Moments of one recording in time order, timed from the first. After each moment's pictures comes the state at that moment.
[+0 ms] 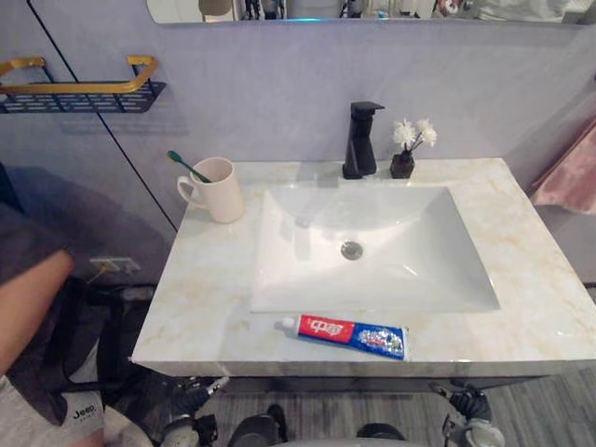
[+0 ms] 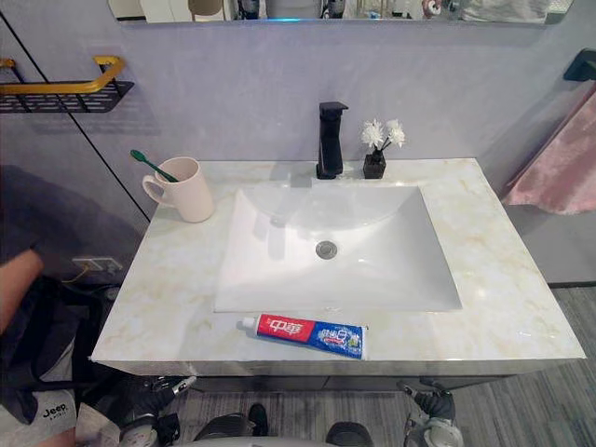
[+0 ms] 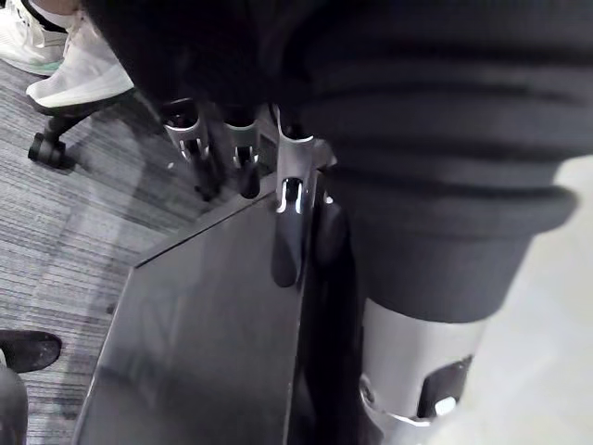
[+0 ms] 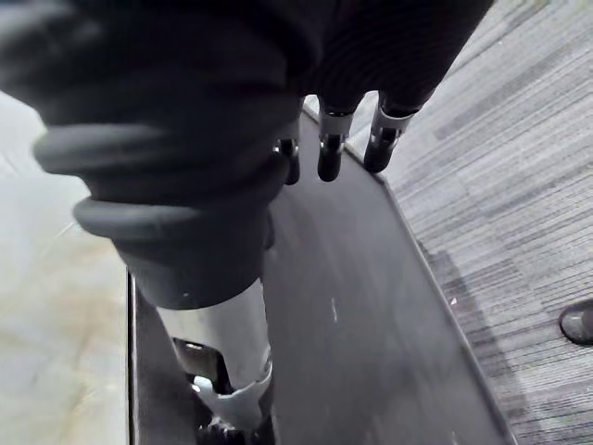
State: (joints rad) left arm 0.25 0.09 0.17 0.69 -0.11 -0.14 0.15; right arm 0.22 -0.09 -0.37 0.70 0.11 -0.07 -0.15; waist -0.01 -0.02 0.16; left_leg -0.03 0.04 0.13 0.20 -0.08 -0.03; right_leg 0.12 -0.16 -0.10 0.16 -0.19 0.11
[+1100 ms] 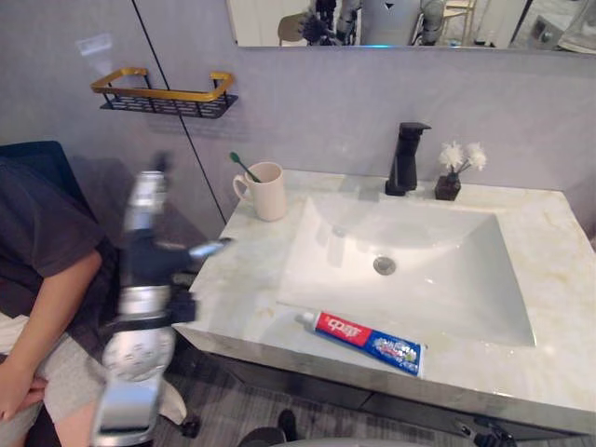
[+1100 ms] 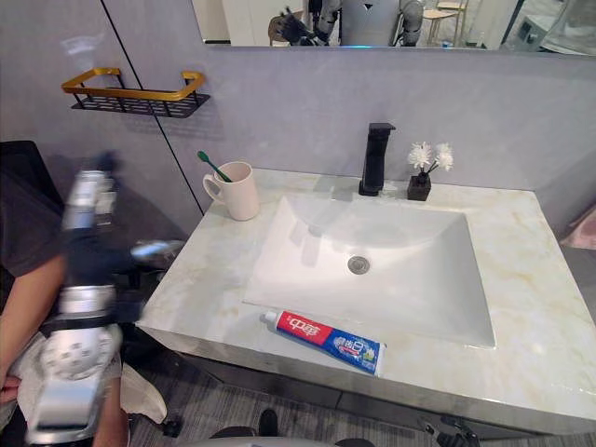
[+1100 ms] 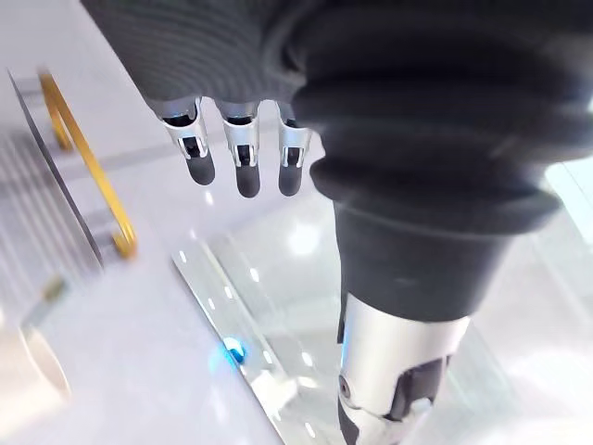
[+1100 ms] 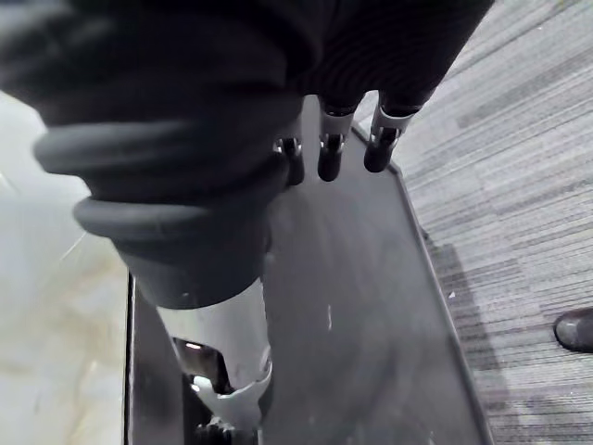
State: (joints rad) left arm 0.09 0.36 -0.08 -0.48 0.16 -0.24 0.14; right arm 0.35 -0.10 -0.41 0.64 0.12 -0.09 -0.09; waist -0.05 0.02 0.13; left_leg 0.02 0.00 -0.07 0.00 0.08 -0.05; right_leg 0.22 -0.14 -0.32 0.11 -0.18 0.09
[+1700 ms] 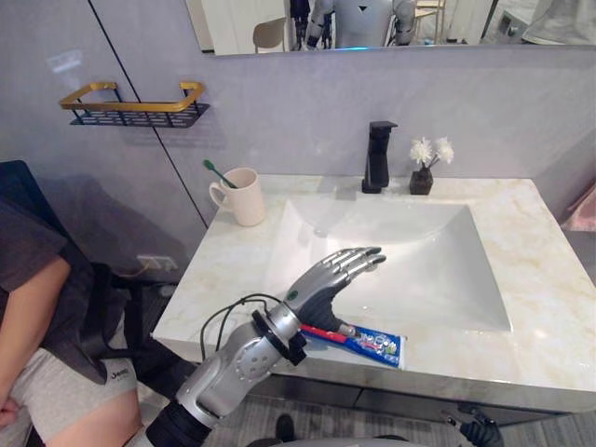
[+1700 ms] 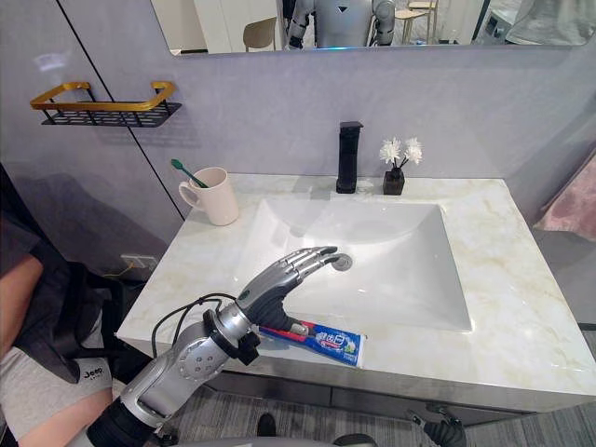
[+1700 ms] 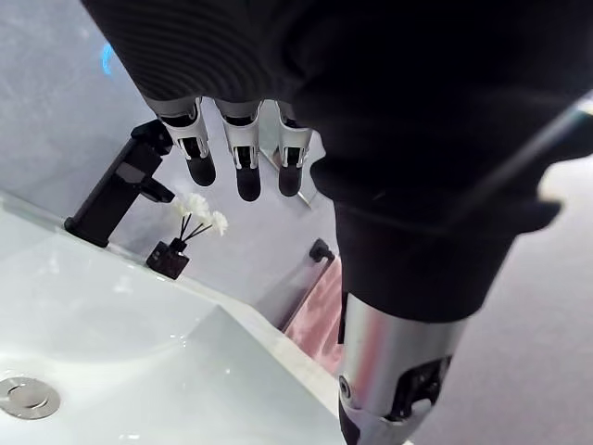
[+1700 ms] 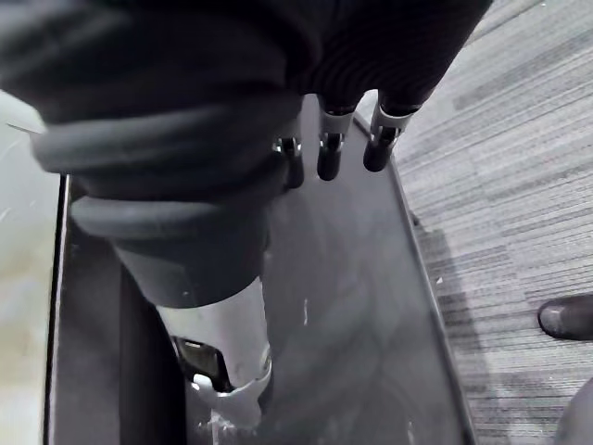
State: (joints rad) left arm -0.07 0.40 -0.57 -0.24 0.56 -0.28 -0.01; right arm 0.29 -0.14 -0.33 0.76 0.11 -0.11 -0.08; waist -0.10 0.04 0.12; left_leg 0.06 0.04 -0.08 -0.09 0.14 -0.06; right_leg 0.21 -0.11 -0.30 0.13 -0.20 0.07
